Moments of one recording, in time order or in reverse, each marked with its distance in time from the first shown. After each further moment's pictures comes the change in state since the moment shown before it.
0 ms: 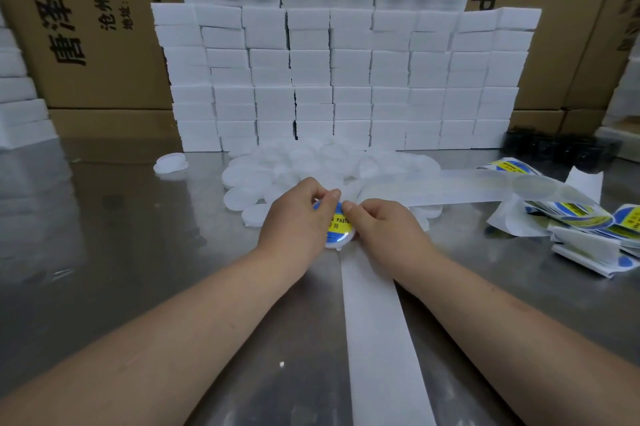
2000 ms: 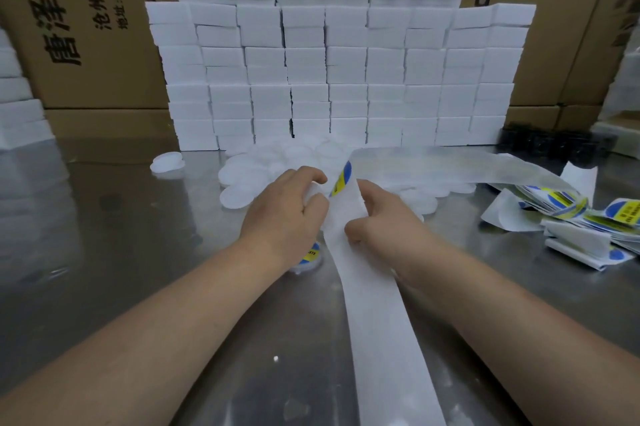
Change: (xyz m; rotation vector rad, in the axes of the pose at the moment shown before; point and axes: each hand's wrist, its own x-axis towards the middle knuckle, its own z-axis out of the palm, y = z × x) left_hand -0.005 0.003 -0.019 0.173 -0.073 0.180; right_hand -0.012 -0.022 -0.012 0.160 -0.201 0.097
